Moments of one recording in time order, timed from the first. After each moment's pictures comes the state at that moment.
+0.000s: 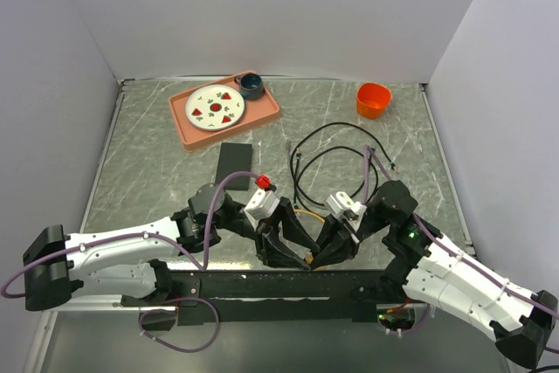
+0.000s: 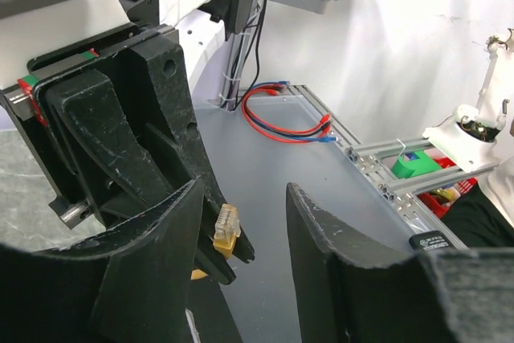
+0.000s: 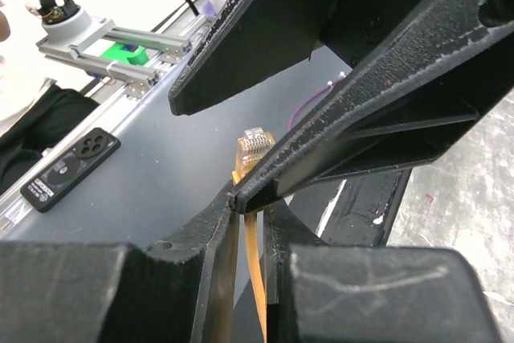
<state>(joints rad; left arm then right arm) -1.17 1.09 0.71 0.67 0.81 -0.41 0.81 0.65 0.55 0.15 -1.27 0.20</state>
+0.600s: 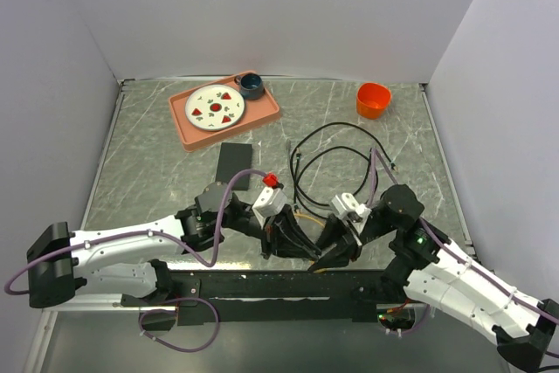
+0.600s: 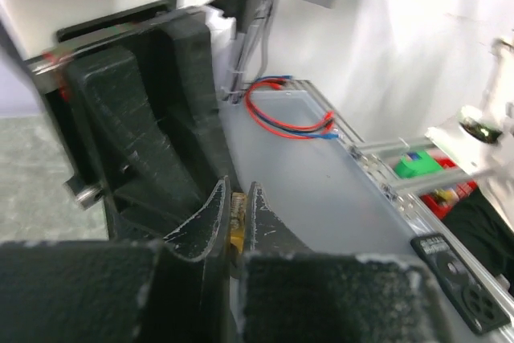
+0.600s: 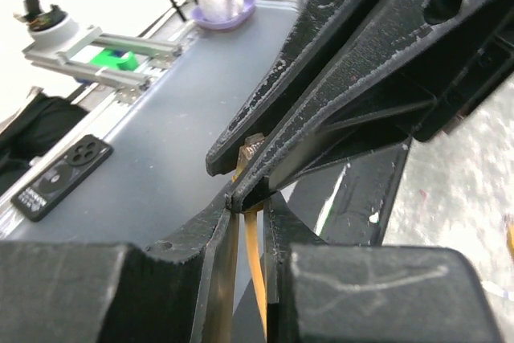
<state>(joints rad) -1.18 1.13 0.73 0.65 0.81 -0.41 0.81 0.61 0.55 0.10 -1.21 0.20</state>
